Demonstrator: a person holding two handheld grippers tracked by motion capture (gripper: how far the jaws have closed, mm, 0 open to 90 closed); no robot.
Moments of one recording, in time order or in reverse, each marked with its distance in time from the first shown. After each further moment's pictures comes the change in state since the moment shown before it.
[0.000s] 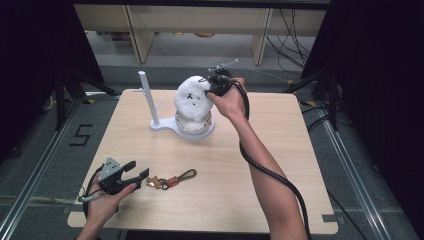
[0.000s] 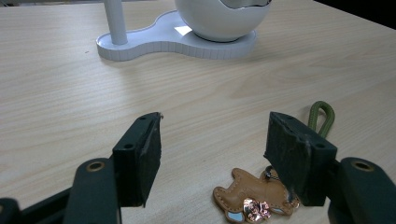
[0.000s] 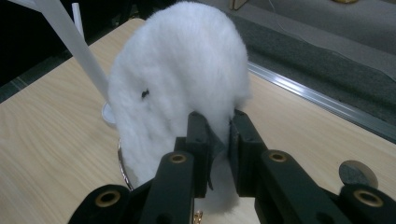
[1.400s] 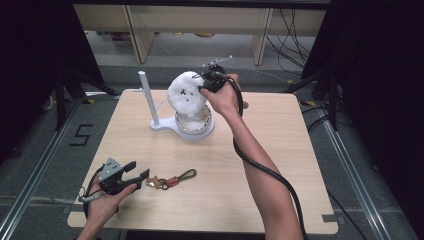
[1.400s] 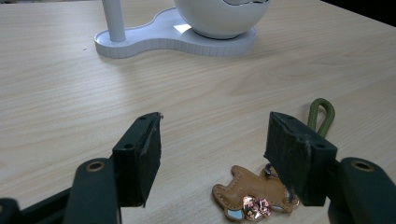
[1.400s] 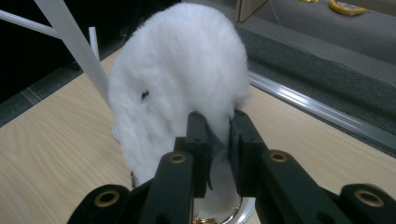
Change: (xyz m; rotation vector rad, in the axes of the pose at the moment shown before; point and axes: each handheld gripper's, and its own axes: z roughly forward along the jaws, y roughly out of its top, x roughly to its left) left arm -0.001 -0.001 0.001 0.007 -0.001 0.000; right arm 0.012 0.016 0.005 -0.032 0.021 0.003
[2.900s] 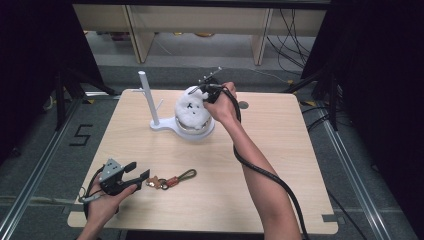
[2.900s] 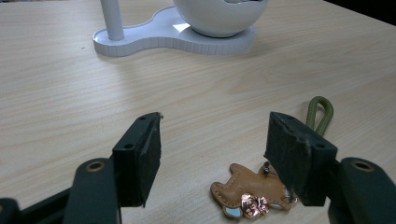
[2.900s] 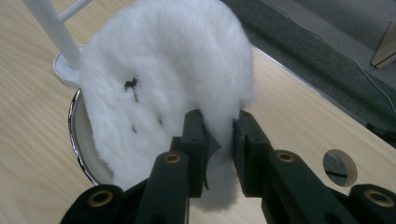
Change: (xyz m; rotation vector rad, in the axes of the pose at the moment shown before) left arm 0.000 -0.001 -0.001 0.013 0.006 0.007; right arm -0.005 -0.026 0.036 0.178 -0.130 -0.141
